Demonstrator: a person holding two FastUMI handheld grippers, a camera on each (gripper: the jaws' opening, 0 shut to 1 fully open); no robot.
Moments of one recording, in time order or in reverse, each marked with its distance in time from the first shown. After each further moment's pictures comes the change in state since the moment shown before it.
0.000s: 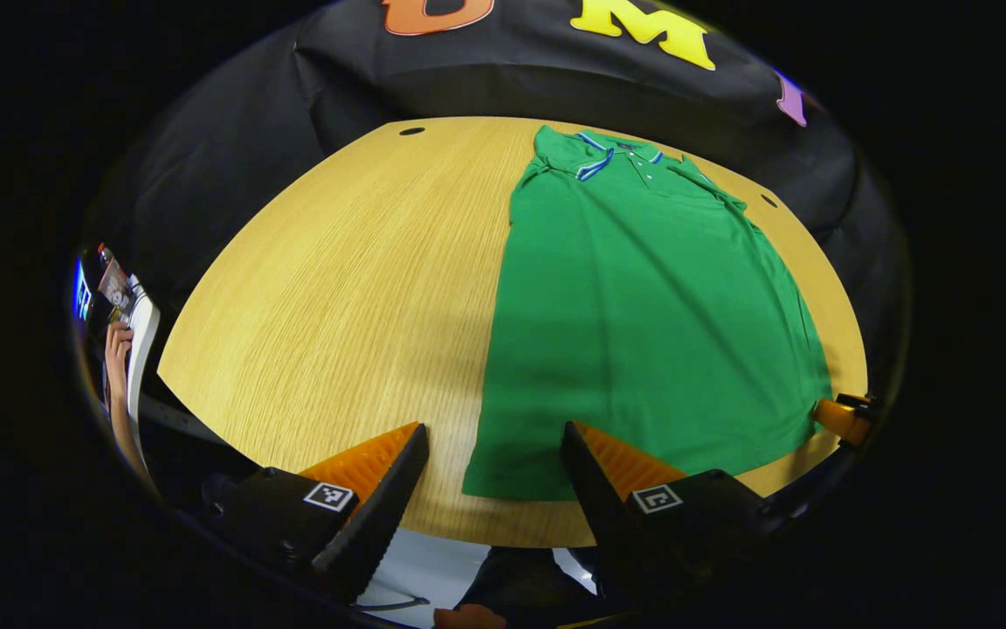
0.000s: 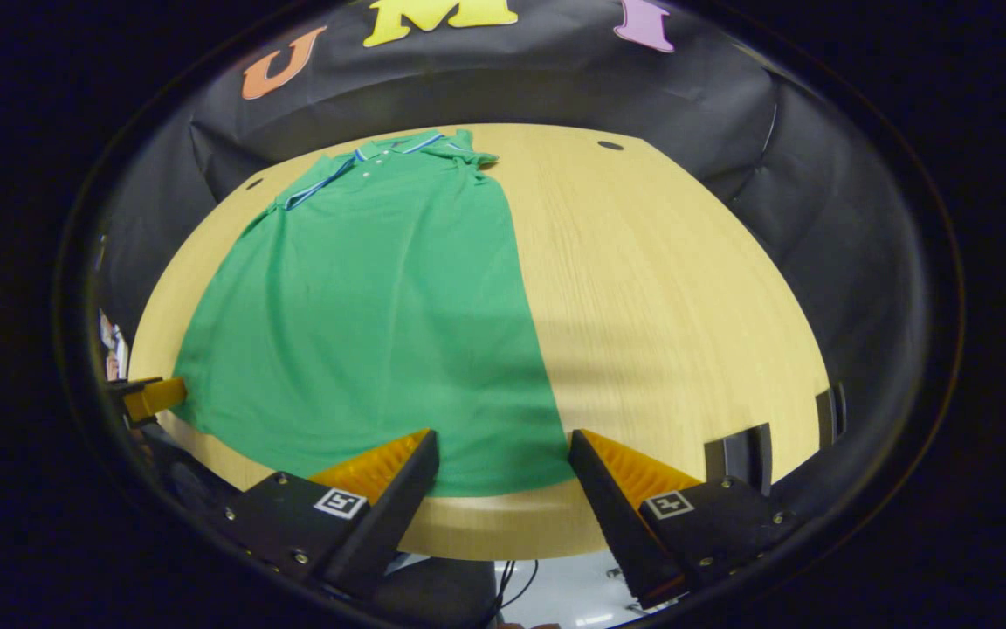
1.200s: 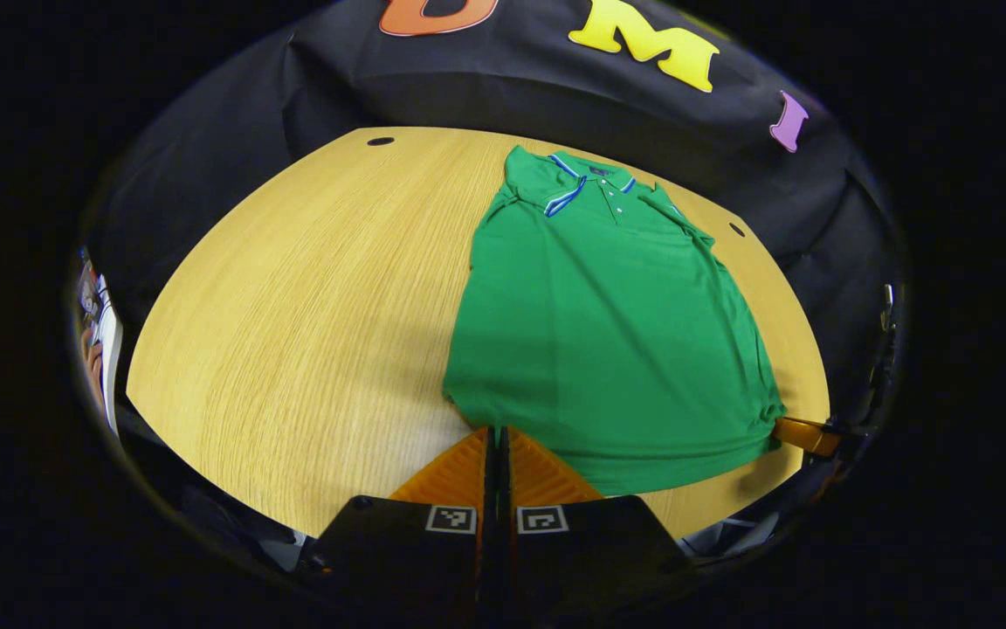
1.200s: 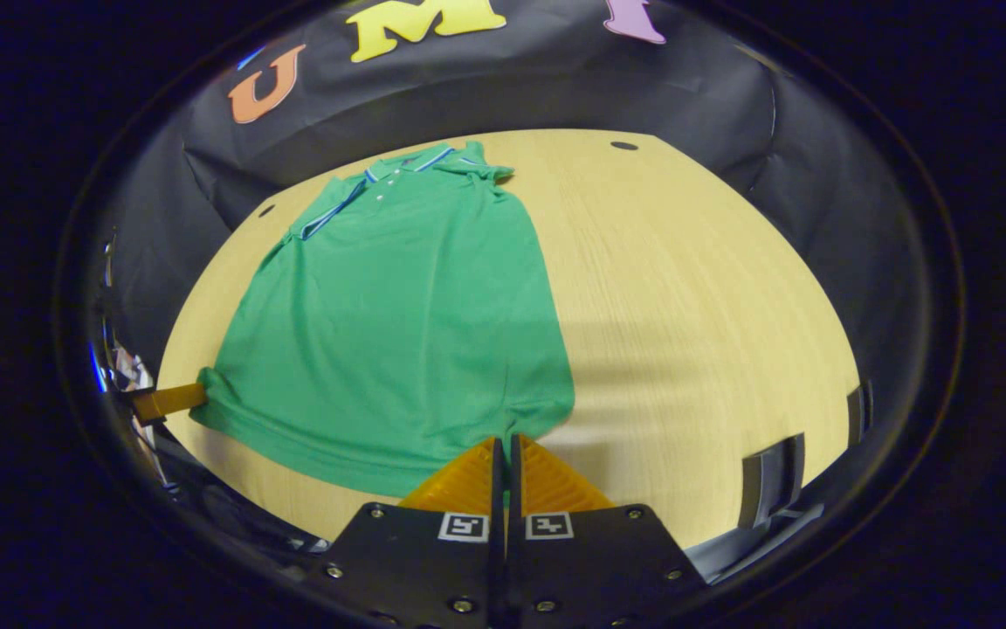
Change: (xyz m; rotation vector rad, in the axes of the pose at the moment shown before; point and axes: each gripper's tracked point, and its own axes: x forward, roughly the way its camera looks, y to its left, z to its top) left arm 0.003 -0.021 0.051 -0.062 -0.036 -0.157; right arm 0.008 0.025 0.037 0.070 -0.030 0.109
